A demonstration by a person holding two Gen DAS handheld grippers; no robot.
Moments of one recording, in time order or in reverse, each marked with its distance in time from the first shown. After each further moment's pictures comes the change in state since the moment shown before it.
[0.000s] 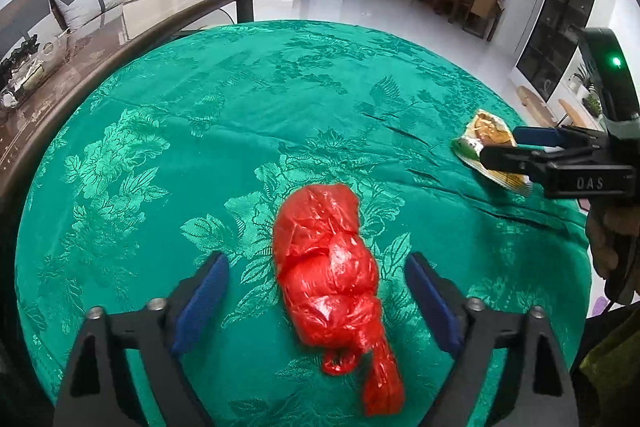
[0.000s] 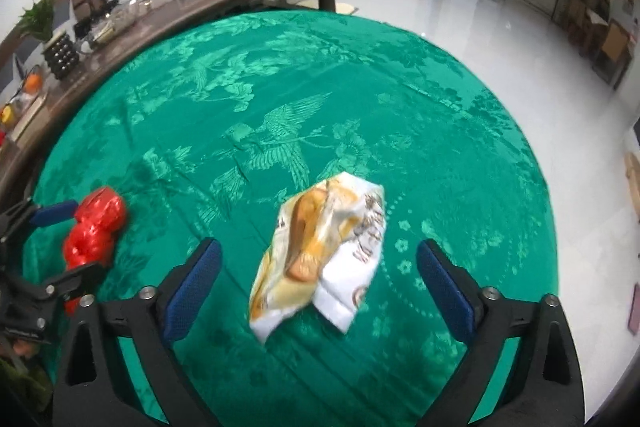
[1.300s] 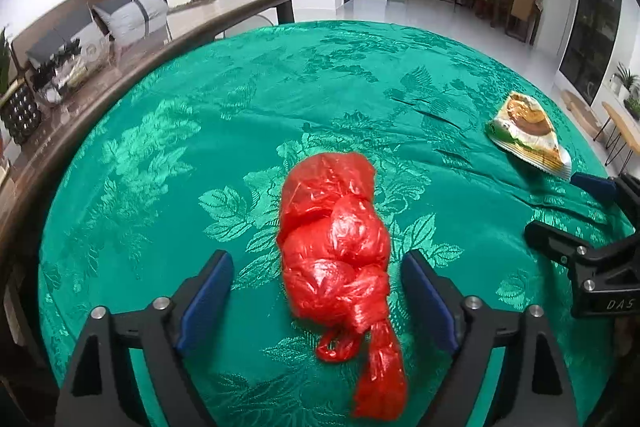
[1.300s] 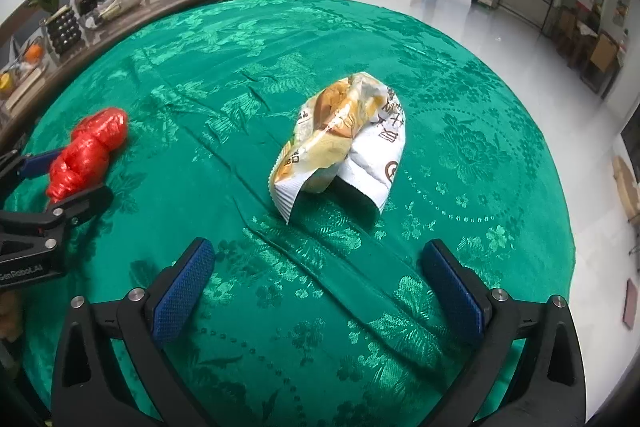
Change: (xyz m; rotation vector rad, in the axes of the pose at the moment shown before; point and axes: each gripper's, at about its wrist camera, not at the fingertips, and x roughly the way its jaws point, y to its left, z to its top) left arm 0.010 -0.016 -0.018 -0.040 -0.044 0.189; right arm -0.003 0.015 -0.068 -0.024 -0.050 -0.067
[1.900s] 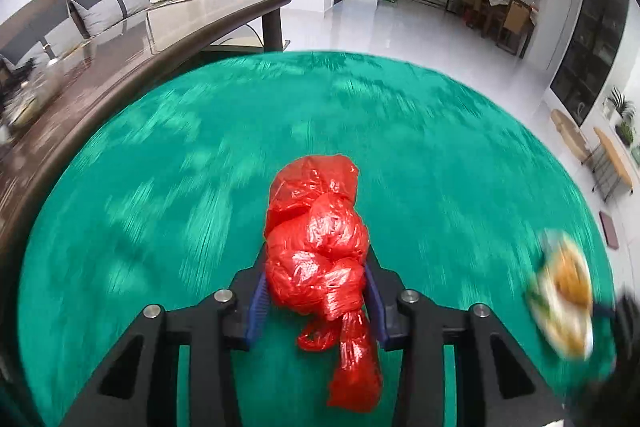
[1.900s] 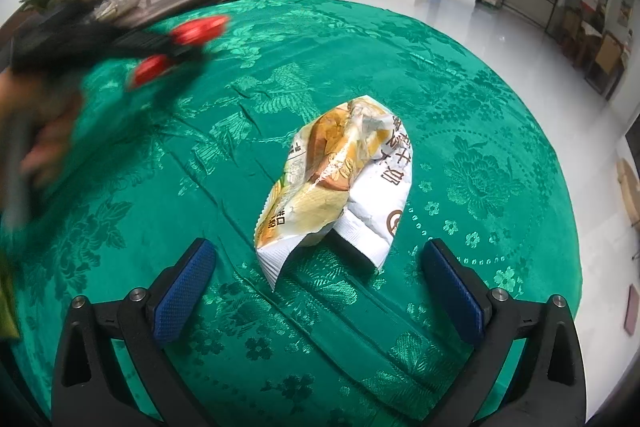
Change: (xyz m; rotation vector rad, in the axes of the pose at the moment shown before) left arm 0.049 0.023 0.101 -0.007 0.010 -0.081; right arm 0.014 -0.002 0.022 -0.010 0.007 0.014
